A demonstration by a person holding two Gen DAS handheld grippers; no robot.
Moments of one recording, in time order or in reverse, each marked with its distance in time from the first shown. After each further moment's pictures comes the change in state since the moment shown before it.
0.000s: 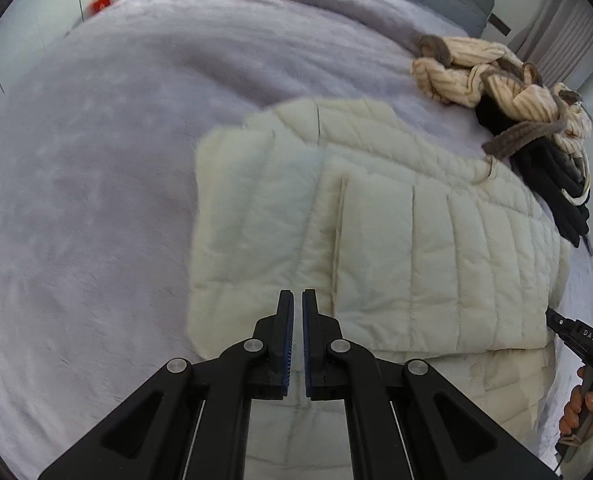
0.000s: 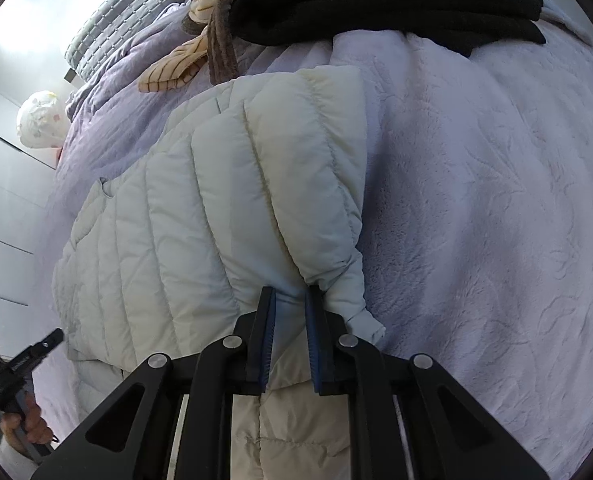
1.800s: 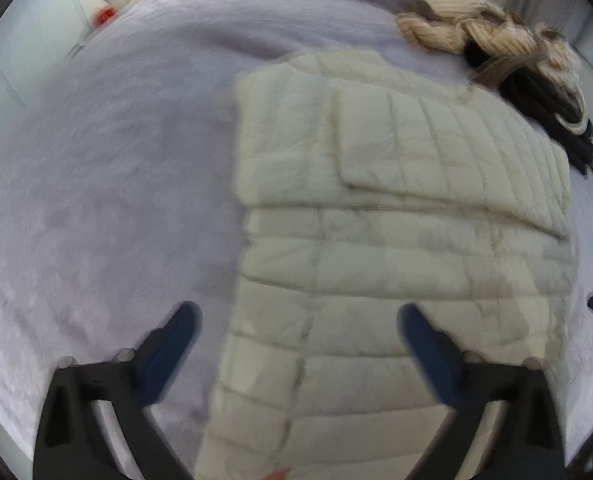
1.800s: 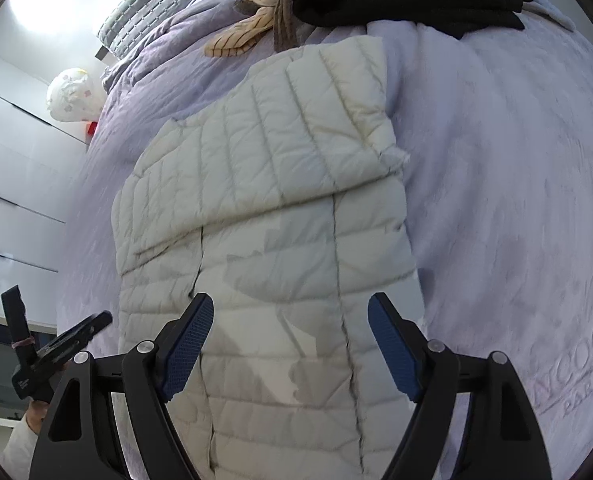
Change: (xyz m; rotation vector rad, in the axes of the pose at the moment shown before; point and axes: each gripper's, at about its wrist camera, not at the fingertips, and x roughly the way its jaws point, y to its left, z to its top) left arm -0.057 -0.008 -0.094 0.075 0.068 0.142; right arm -0.091 0.034 -0.102 -0.038 0.072 0.081
